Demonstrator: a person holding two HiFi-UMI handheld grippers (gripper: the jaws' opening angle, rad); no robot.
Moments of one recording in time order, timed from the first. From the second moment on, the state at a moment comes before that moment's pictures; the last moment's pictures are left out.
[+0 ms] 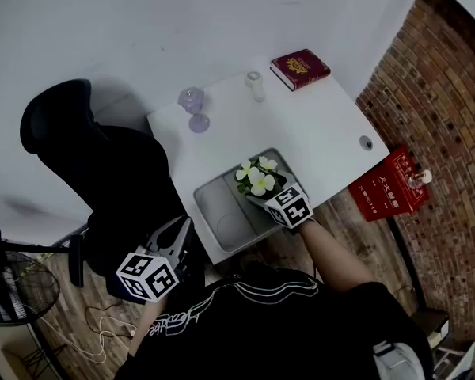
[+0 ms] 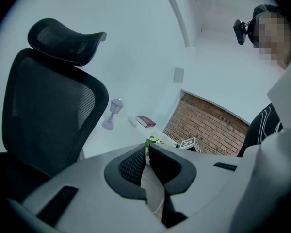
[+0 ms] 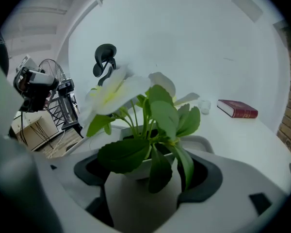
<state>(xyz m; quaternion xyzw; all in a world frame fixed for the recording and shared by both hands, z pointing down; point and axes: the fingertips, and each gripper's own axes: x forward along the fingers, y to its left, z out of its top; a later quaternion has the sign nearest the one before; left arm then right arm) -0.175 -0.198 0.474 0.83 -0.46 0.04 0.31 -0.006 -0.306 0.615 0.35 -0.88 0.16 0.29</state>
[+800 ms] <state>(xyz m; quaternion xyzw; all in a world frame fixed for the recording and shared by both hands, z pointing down) -0.186 -0.200 0.469 0.82 -0.48 0.04 0.30 -0.007 -0.309 0.614 0.35 -0.88 0.16 0.26</state>
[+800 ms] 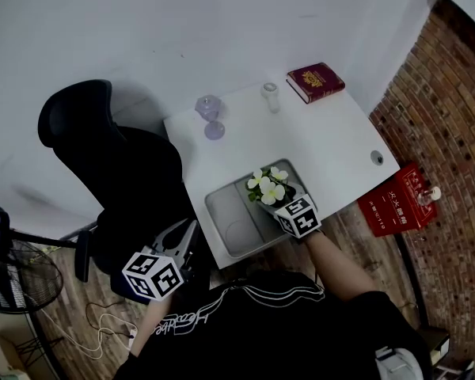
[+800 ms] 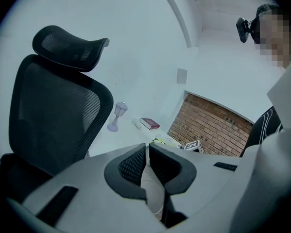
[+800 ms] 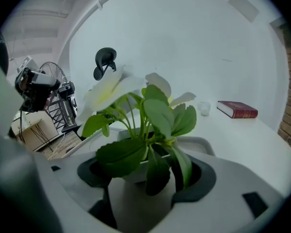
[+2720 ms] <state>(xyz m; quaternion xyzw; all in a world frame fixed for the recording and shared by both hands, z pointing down) -0.131 -0.166 0.457 0.86 -0.42 0.06 0.28 0.015 -0.185 0.464 0.33 -0.93 0.16 0.09</state>
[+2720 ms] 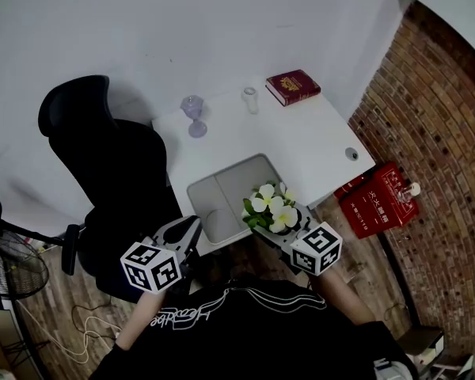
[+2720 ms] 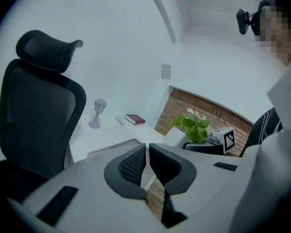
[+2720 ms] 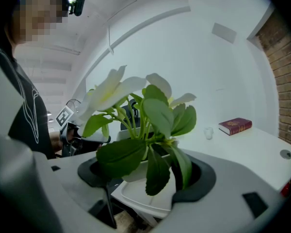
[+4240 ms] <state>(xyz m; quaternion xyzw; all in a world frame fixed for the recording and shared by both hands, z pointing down) -0.166 -0.222 0.470 0.81 -0.51 0.05 0.29 -0.021 -0.318 0.577 0.27 -0.92 0.16 0.23</state>
